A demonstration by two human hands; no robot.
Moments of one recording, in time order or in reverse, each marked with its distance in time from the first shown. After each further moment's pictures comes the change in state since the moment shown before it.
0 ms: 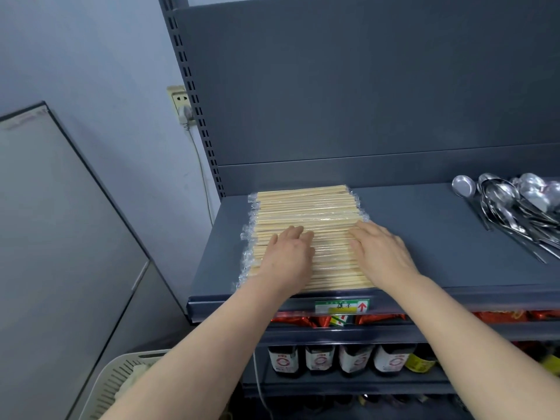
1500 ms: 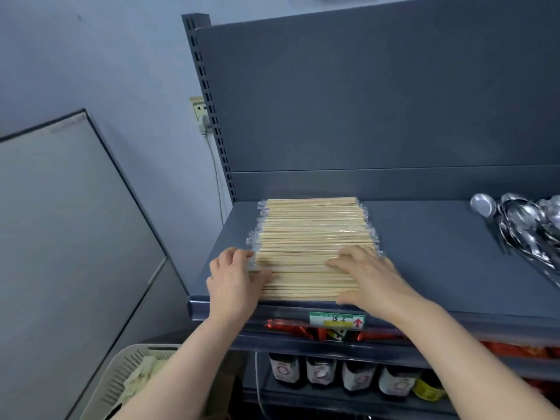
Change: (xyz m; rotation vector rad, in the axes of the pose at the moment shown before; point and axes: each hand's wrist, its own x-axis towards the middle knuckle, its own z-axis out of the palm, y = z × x) left_hand -0.053 -0.041 0.006 -0.165 0.345 -0.528; right_hand -0.015 -0.003 -0.016 0.047 -0.271 -0.272
